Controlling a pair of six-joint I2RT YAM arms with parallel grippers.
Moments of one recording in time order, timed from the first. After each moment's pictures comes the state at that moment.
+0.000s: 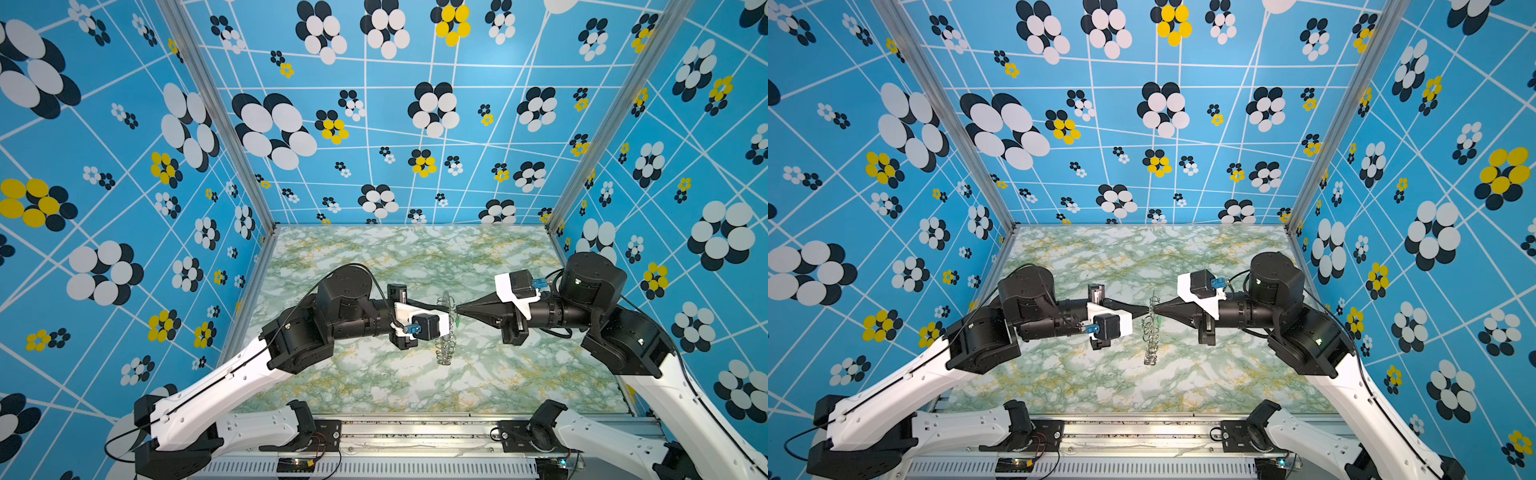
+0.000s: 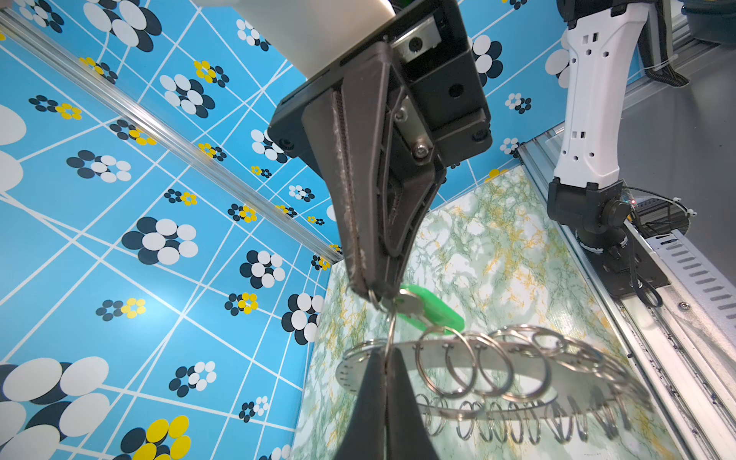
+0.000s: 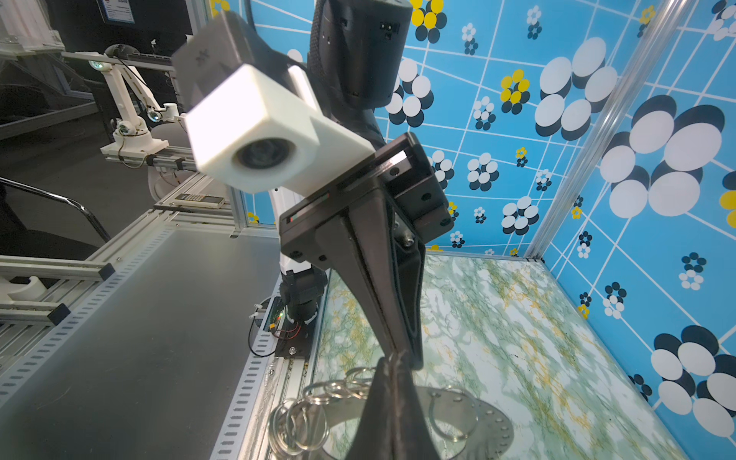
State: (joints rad) left arm -1.04 1.08 1.36 -0.47 0.30 0.75; right arm 0.69 0.94 1.35 -0.61 -0.77 -0.33
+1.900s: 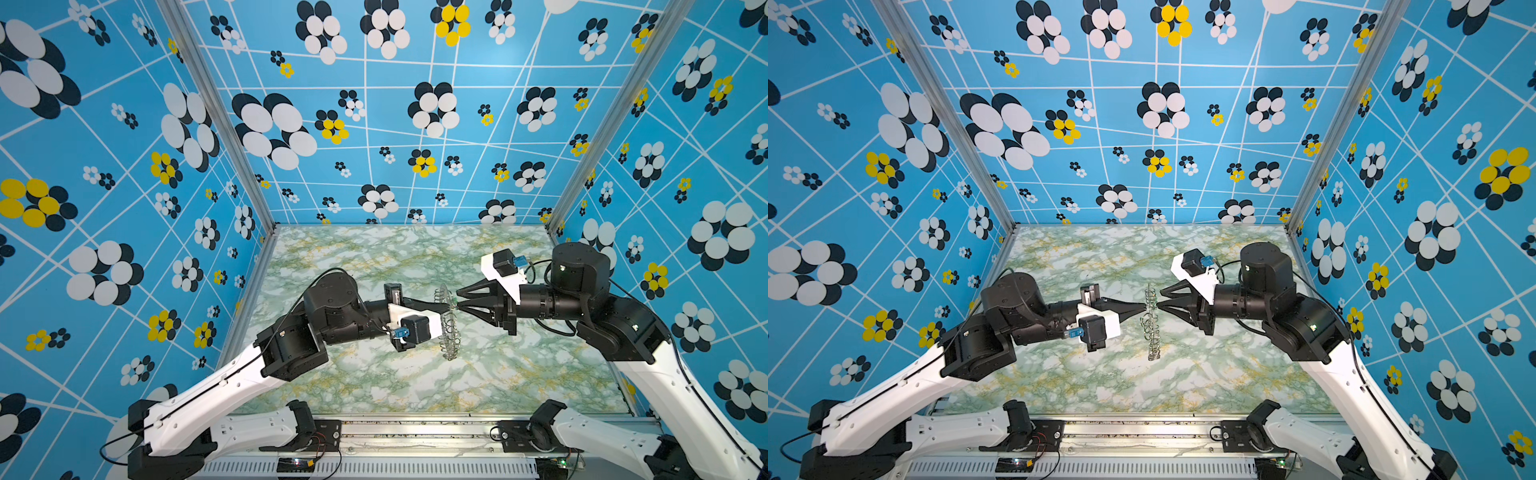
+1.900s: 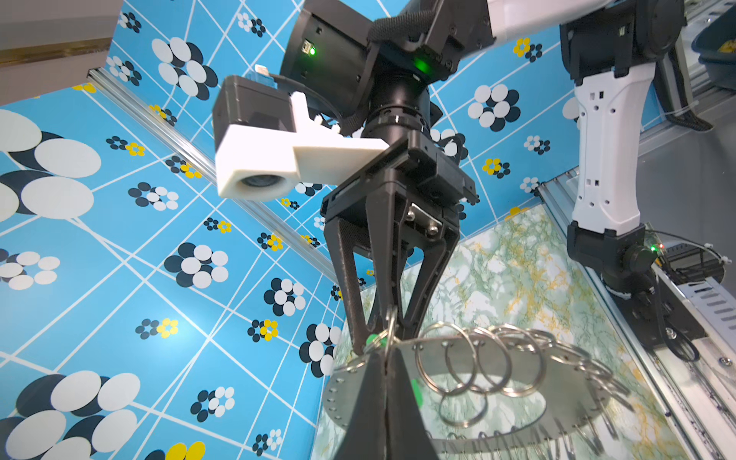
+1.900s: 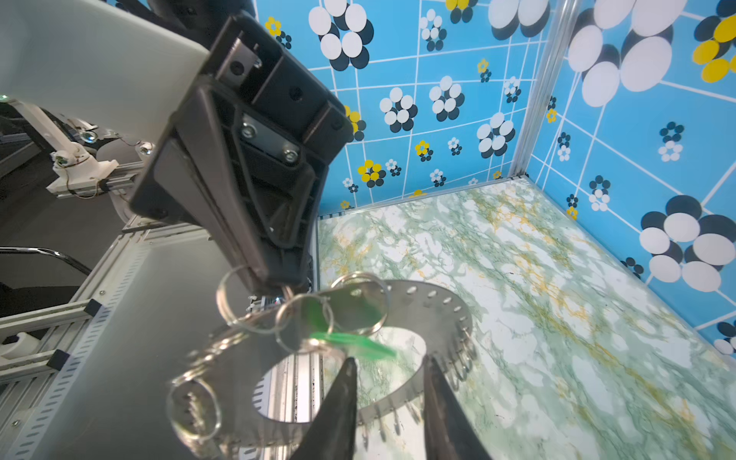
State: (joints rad) left arm -1.05 1.02 1.30 -0.31 0.32 0.70; right arm 0.63 1.00 1.43 -0.78 -0.66 -0.22
